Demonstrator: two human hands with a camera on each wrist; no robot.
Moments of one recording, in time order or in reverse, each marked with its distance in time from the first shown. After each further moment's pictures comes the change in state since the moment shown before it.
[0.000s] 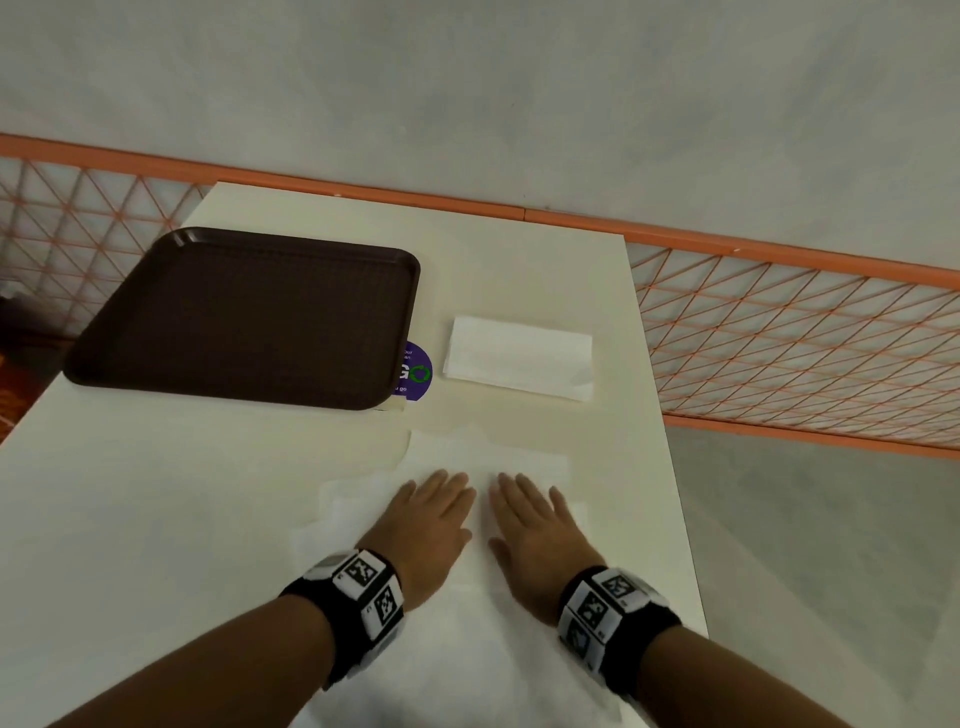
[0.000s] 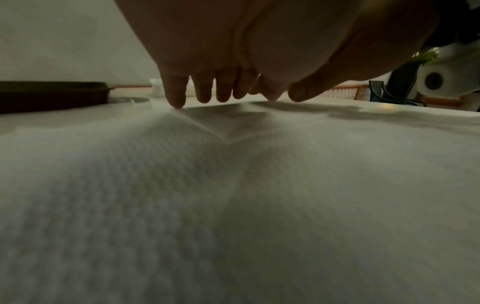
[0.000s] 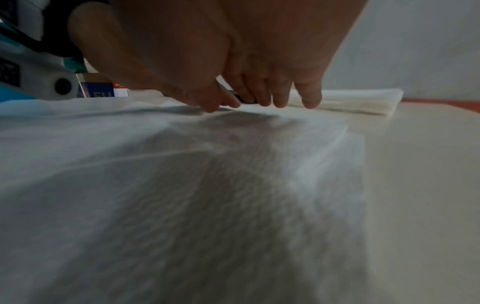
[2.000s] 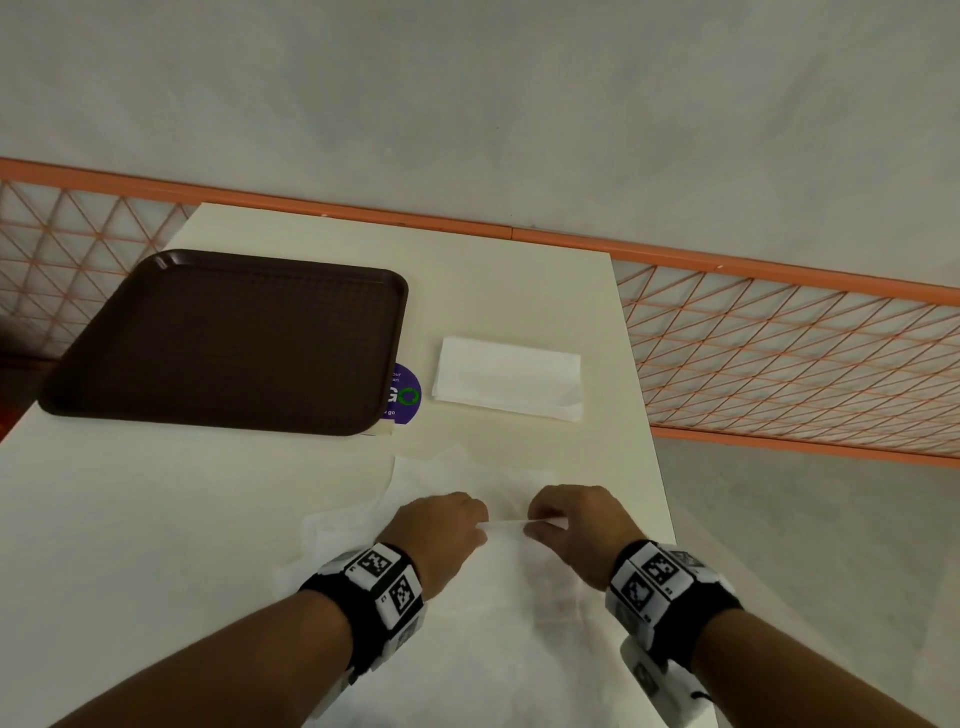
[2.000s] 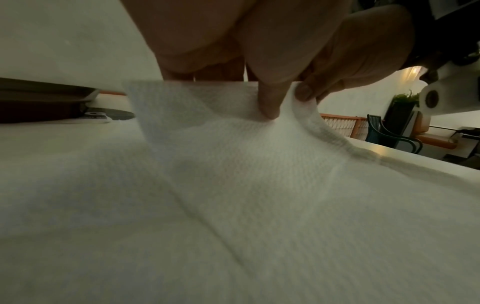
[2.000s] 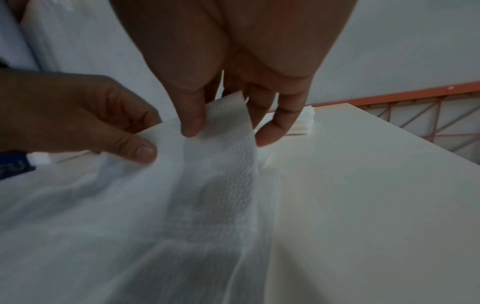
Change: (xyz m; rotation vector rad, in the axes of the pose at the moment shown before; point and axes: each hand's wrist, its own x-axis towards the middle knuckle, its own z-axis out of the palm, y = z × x) left_hand 0.027 0.012 -0.041 -0.295 -0.027 -0.048; right_hand 0.007 0.049 -0.053 0.426 0.015 0.179
